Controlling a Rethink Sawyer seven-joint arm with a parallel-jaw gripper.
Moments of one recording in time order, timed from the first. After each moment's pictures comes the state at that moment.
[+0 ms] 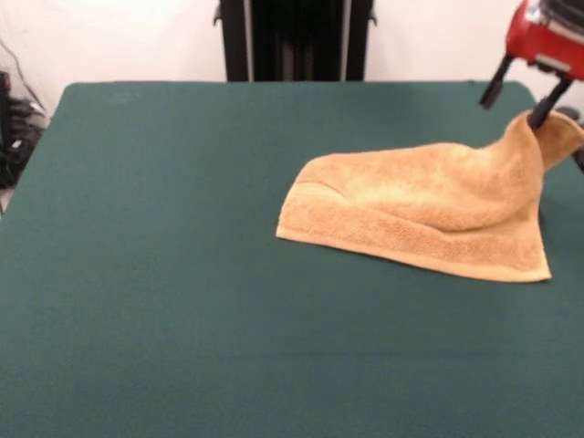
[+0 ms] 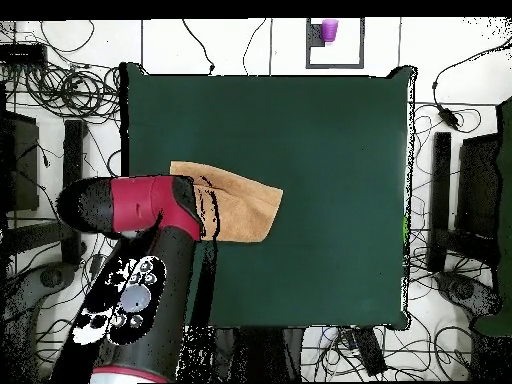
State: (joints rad) arm 0.42 -0.45 -0.37 1.34 0.16 0.86 2.17
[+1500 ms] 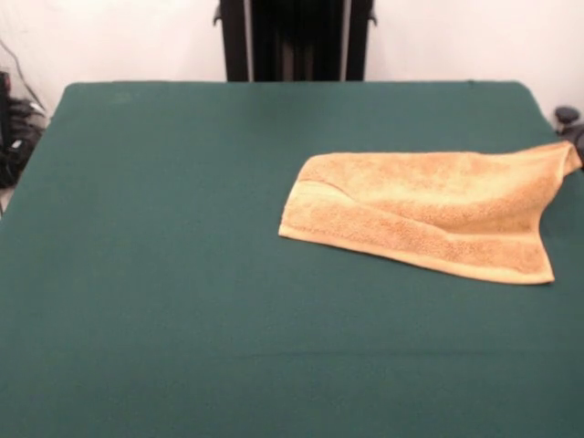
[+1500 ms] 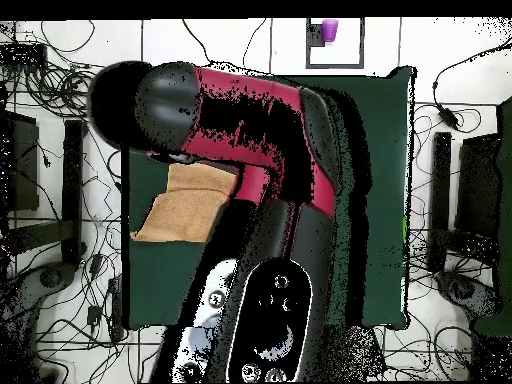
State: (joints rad) arm 0.15 -0.62 -0.37 1.05 0.22 1.11 2.17
